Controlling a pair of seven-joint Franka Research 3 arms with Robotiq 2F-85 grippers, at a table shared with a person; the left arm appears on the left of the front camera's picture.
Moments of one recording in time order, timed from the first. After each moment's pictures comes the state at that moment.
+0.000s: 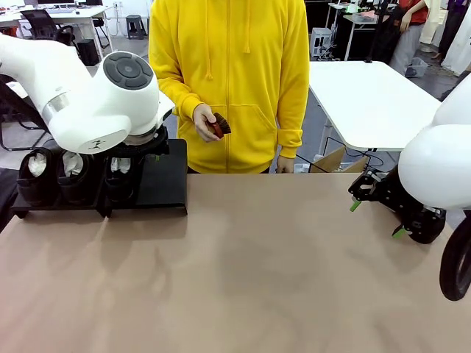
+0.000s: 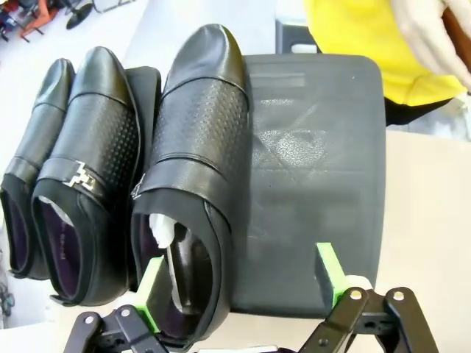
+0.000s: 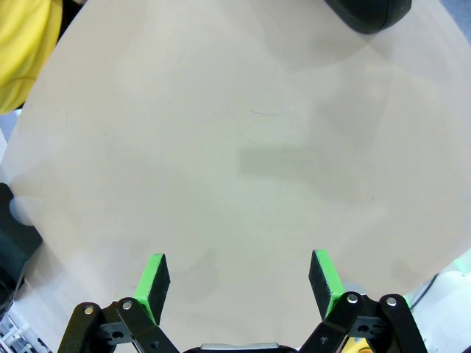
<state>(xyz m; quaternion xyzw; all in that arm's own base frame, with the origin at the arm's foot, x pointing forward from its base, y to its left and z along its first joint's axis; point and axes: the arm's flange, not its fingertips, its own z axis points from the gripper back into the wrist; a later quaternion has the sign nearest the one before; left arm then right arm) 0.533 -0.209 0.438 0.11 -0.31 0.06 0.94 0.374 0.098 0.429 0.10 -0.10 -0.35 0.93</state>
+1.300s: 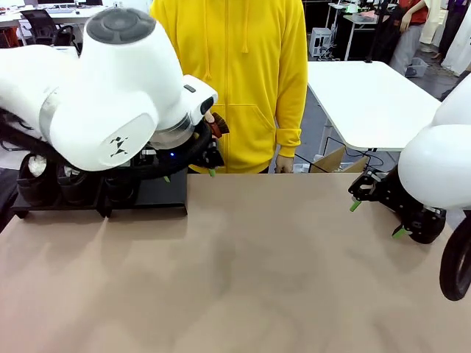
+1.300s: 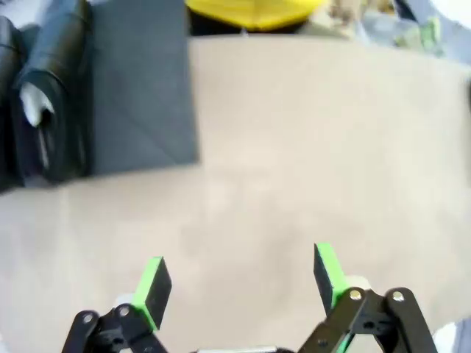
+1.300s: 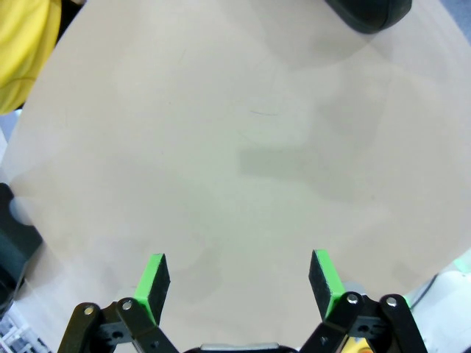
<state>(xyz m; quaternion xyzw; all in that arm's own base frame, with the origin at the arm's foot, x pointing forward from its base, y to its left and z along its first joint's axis) 0.398 -0.308 0.507 -0.06 -0.23 -0.01 0.97 0.374 0.098 0.429 0.10 -0.10 -0.35 0.93</state>
